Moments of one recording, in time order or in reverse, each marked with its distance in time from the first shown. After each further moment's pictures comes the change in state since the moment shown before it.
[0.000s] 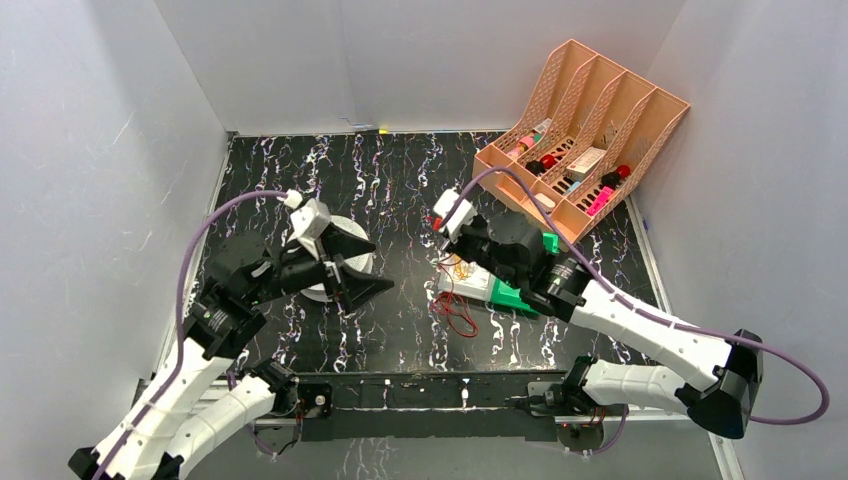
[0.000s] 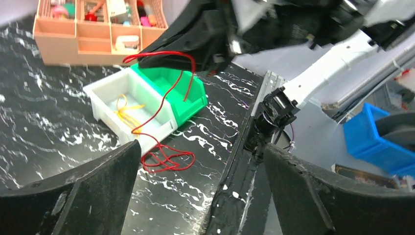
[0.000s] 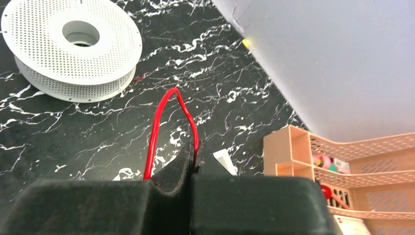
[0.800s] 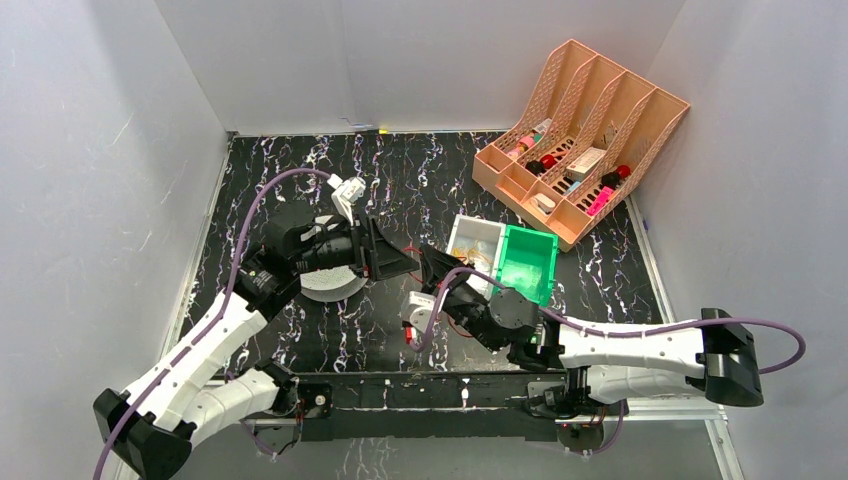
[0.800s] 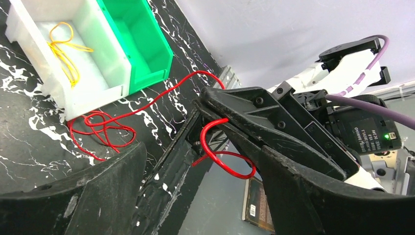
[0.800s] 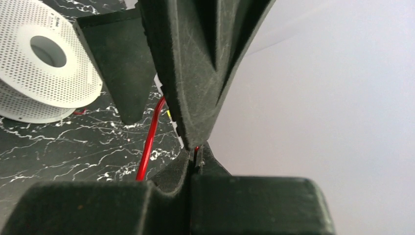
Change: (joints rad) left arm 0.000 0.268 0.003 0.064 0.043 -0.438; right arm 0.404 -0.017 -0.335 0.687 0.320 -0.731
